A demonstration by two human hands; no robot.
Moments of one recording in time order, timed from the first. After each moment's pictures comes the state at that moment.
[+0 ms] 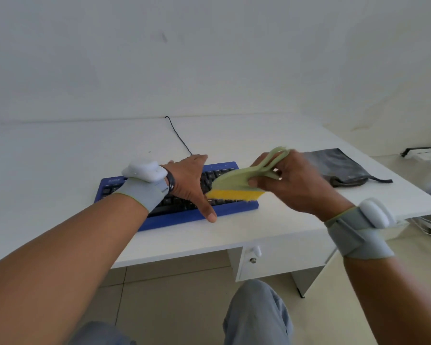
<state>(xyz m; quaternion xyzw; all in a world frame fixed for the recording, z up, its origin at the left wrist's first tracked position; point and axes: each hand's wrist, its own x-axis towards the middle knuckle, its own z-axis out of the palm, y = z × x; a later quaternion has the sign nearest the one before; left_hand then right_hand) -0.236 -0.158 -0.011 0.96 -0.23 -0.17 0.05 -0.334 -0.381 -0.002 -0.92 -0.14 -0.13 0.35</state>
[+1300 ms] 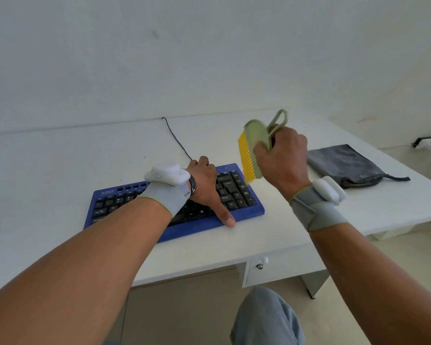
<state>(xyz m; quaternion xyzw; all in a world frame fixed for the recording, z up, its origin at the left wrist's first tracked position) -0.215 -0.201 -0.023 0.96 -0.20 -0.16 -0.06 -0.254 -0.371 -0.020 -0.88 0.06 -0.35 0.32</state>
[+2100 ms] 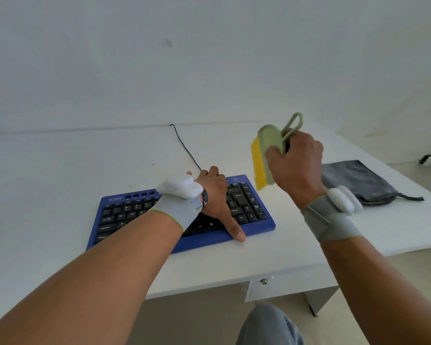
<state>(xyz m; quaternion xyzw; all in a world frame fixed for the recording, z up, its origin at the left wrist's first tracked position) -0.214 -0.199 -0.022 0.96 -0.21 -0.17 -0.04 -0.241 -0.370 -0.008 -0.87 0.06 -0.39 0.29</state>
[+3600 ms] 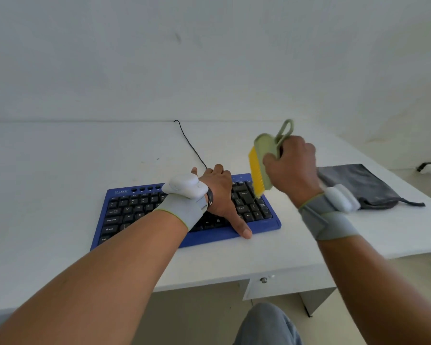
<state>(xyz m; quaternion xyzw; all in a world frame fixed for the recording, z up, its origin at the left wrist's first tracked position) -0.212 -0.189 -0.032 0.97 -0.22 -0.14 0.02 -0.243 -0.348 -0.004 -0.92 0.07 -0.30 0.25</state>
